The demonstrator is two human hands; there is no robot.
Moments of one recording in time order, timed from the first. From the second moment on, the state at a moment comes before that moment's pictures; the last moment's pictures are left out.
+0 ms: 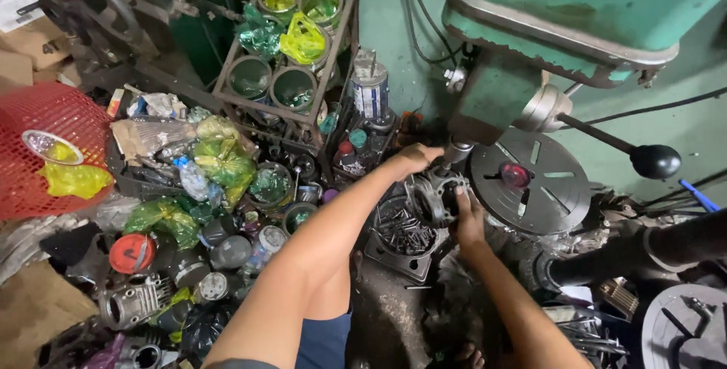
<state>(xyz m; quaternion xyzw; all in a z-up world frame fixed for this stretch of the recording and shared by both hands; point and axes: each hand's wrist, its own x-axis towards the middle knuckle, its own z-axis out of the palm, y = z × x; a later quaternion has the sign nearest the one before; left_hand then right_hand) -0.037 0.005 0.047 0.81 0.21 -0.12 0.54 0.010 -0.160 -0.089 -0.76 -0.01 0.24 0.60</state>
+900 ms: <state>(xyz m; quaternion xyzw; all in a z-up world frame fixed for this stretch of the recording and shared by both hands) -0.014 0.017 0.012 0.86 0.15 -0.12 0.46 0.007 -0.167 -0.084 -0.76 0.00 0.27 0.59</state>
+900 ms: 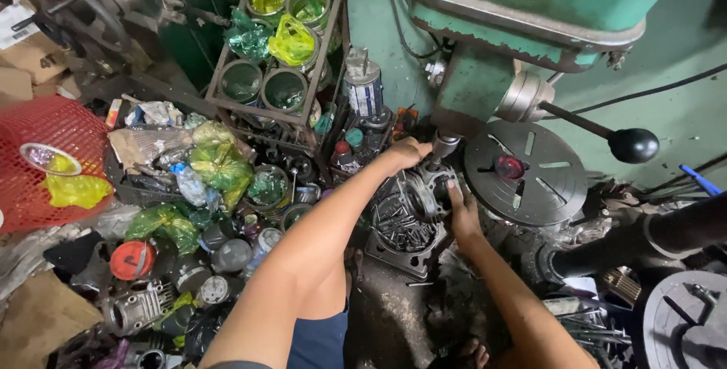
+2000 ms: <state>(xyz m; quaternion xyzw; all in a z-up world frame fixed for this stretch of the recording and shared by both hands) -0.023 0.004 0.036 0.81 0.23 -0.09 0.53 0.004 -0.169 -0.075 -0.77 0.01 0.28 0.57</state>
